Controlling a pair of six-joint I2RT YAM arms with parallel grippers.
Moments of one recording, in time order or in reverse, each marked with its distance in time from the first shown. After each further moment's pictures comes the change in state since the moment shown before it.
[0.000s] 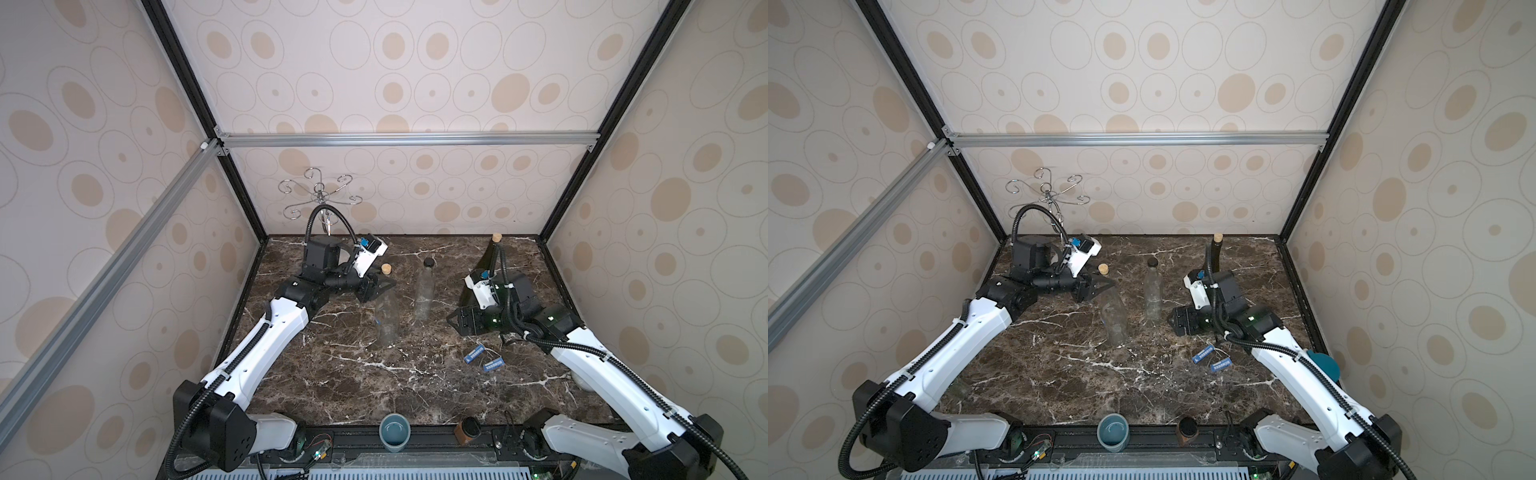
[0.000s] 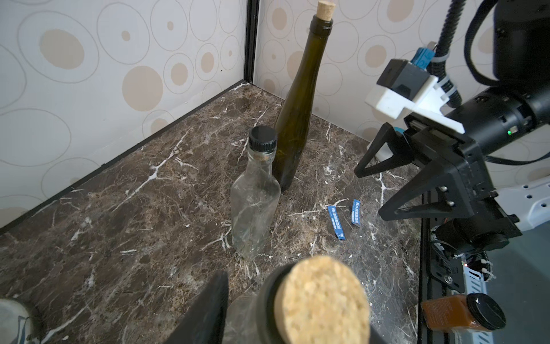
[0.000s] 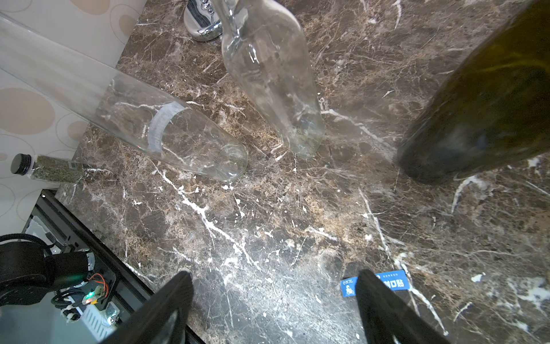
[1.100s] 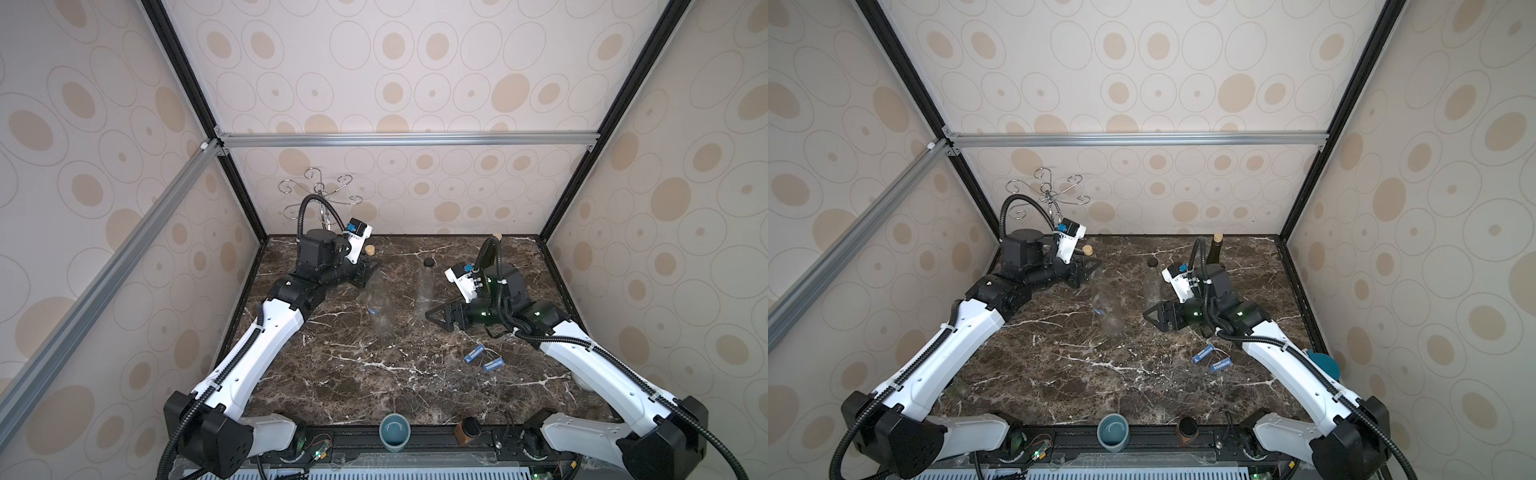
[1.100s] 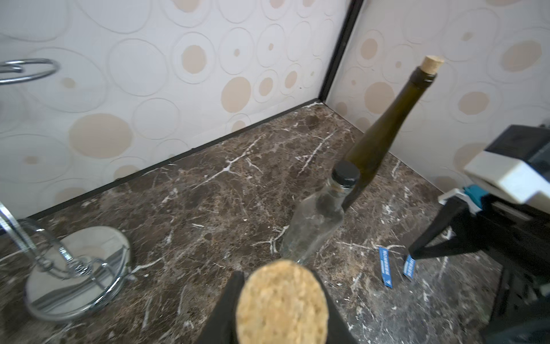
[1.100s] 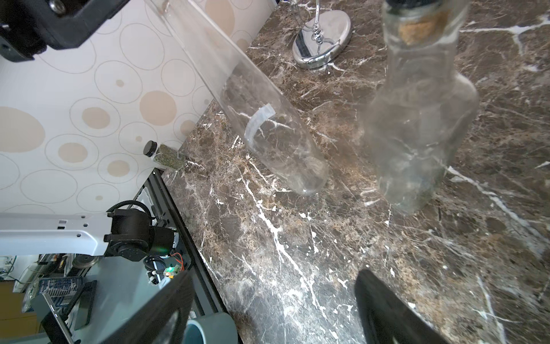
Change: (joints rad) left arm -0.031 -0.049 0.062 -0.010 -0.388 -0.215; right arm 0.043 0.077 0.003 0.250 -0.306 -0.001
